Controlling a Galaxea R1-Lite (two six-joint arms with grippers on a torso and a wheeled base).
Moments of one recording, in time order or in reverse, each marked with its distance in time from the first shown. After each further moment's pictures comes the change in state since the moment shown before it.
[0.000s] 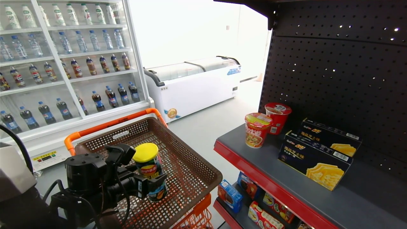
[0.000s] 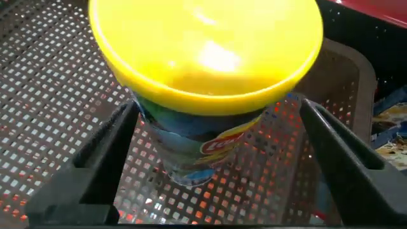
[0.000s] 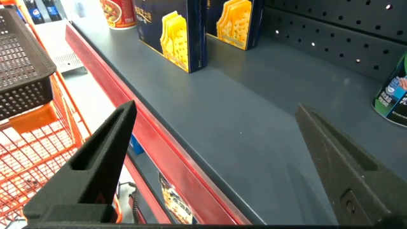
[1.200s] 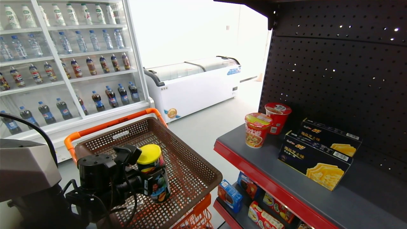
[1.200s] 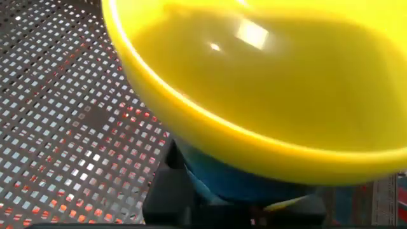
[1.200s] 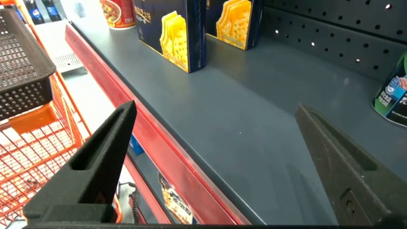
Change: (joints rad) left arm 0.001 0.105 -0.037 -0.080 0.000 0.000; right arm 0.000 0.000 0.000 0.000 0.000 0.000
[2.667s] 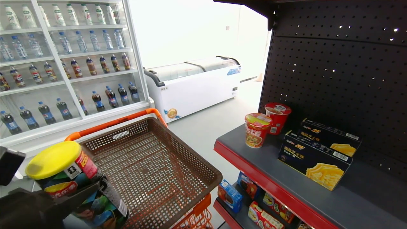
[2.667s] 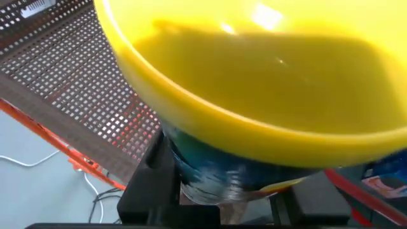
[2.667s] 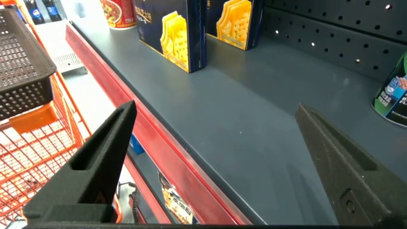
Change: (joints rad) left arm 0.038 -1.081 -0.012 1.029 0.042 -0.104; right arm 0.000 0.000 0.000 0.000 0.000 0.000
